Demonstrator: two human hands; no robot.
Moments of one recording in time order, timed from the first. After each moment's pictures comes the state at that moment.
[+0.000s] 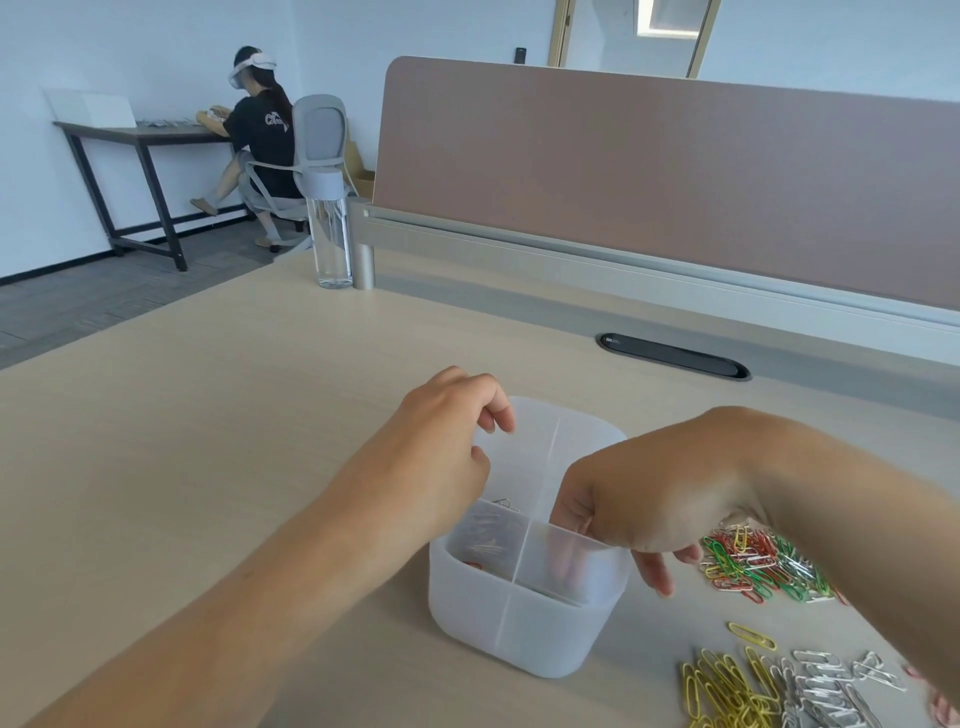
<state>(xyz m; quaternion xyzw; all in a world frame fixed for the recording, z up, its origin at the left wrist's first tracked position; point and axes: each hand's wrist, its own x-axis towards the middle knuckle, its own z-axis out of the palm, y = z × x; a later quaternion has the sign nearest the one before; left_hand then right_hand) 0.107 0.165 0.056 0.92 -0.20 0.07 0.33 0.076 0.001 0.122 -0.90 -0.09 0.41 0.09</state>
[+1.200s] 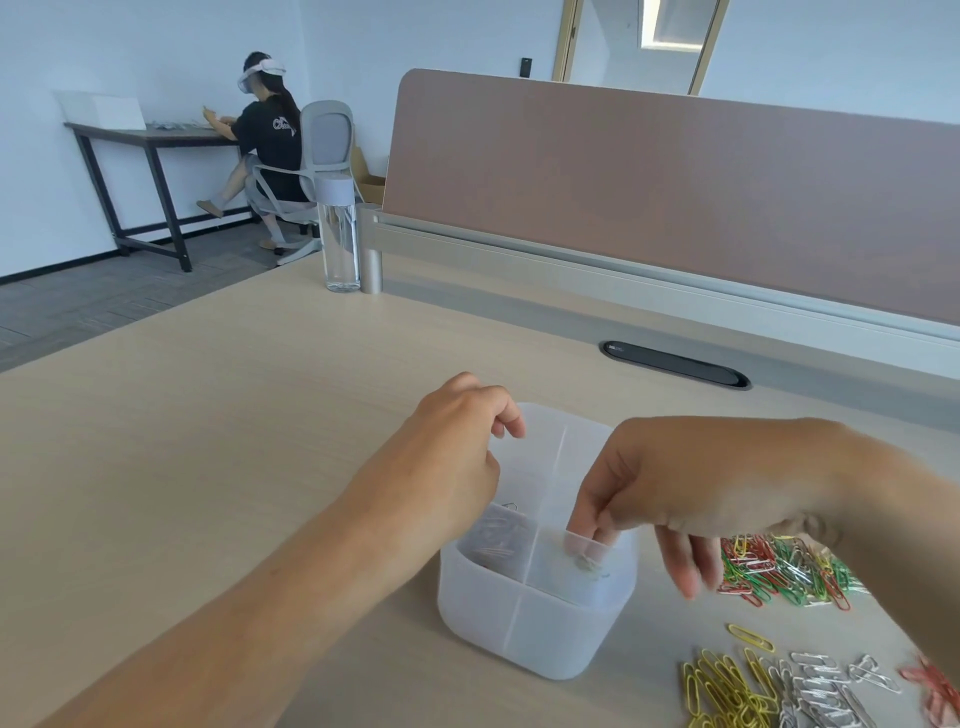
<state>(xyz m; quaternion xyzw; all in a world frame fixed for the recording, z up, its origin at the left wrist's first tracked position) 0.104 0.164 0.054 0.92 -0.21 0.08 0.32 0.066 -0.014 0.129 -0.90 -0.06 0.35 0.25</state>
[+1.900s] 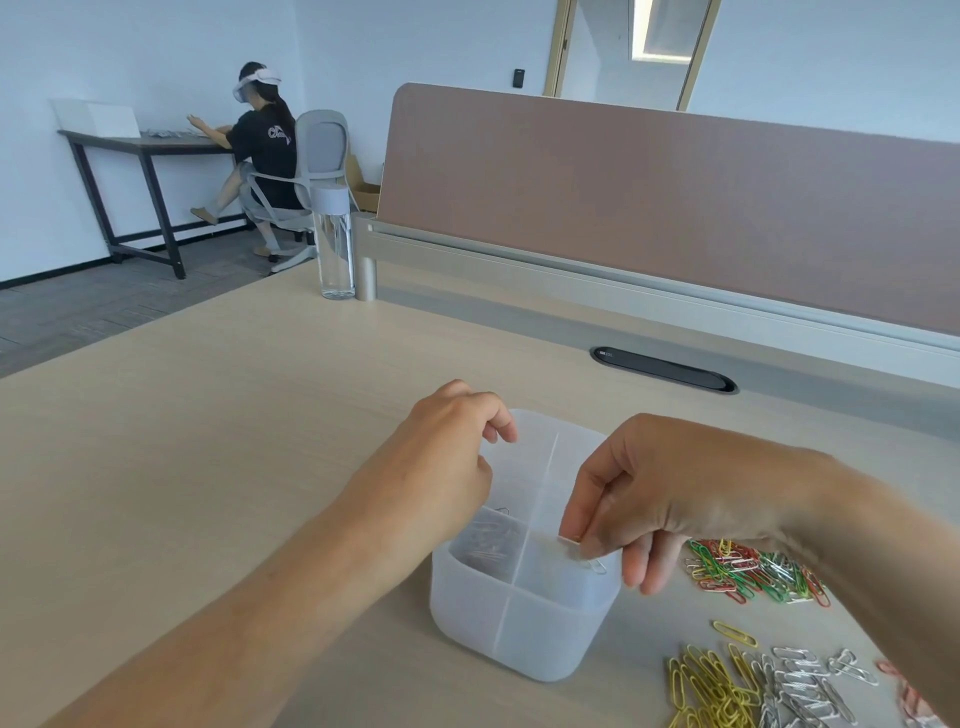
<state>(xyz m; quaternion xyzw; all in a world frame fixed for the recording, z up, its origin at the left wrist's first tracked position) 0.102 0.164 0.054 0.92 -0.20 0.08 0.31 0.054 -0.022 0.123 -0.88 -0.03 0.28 0.37</state>
